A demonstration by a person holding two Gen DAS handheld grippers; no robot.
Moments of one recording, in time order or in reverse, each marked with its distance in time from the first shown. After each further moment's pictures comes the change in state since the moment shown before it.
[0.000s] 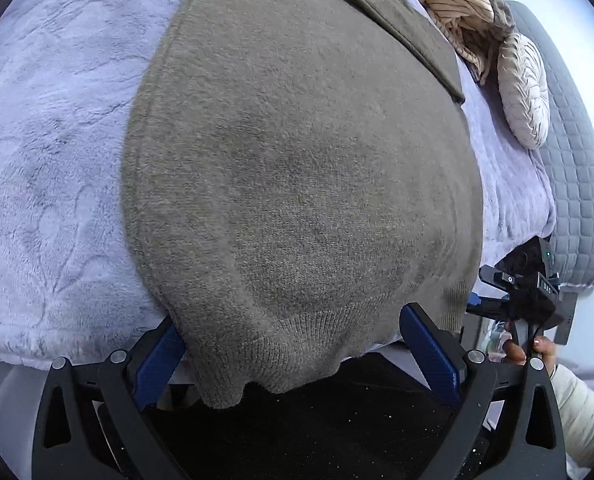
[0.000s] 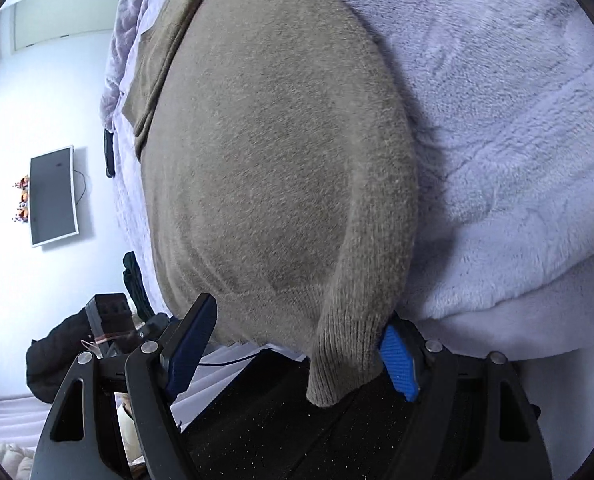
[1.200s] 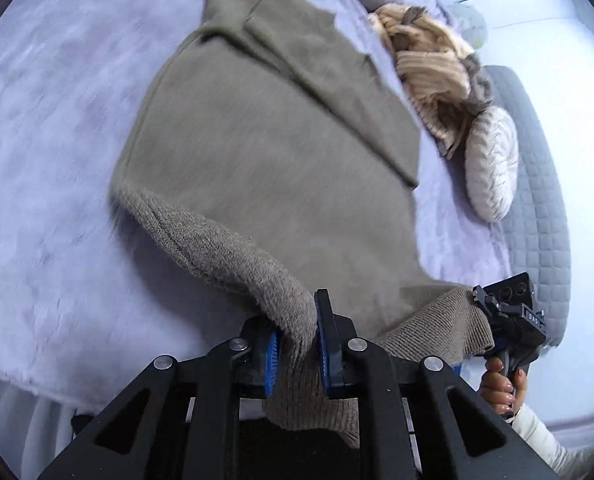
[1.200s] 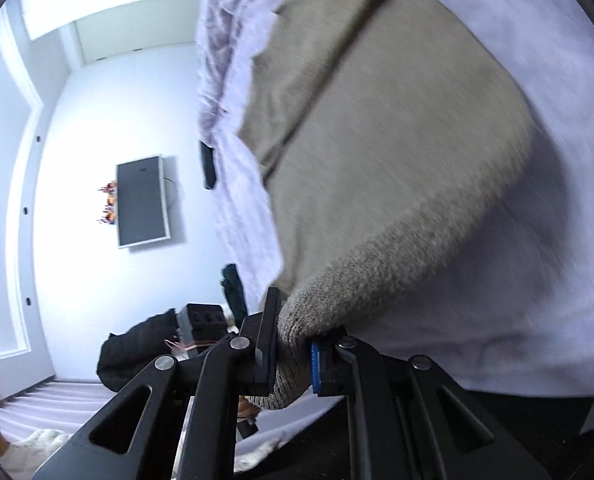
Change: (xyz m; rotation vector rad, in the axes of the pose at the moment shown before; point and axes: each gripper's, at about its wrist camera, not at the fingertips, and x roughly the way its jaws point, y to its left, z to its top) left arm -0.048 -0.026 0.059 -0.115 -0.183 -0.154; right arm -0.038 0.081 0.046 -0.060 -0.039 0.357
